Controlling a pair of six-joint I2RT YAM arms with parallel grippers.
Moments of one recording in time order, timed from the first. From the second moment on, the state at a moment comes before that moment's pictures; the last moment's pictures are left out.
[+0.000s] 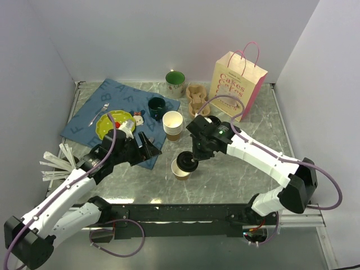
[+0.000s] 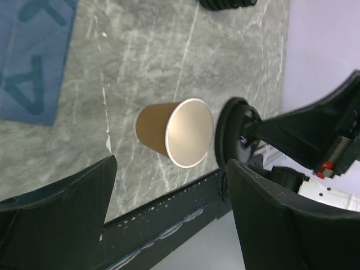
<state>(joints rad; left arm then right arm) -0.55 0.85 0.73 -0.46 0.19 -0.90 0.84 1.41 1.28 -1.03 0.11 0.74</state>
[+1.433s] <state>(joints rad) -0.55 1.05 0.59 -0.20 0.41 -0.90 0.93 1.55 1.32 -1.01 0.14 0.79</state>
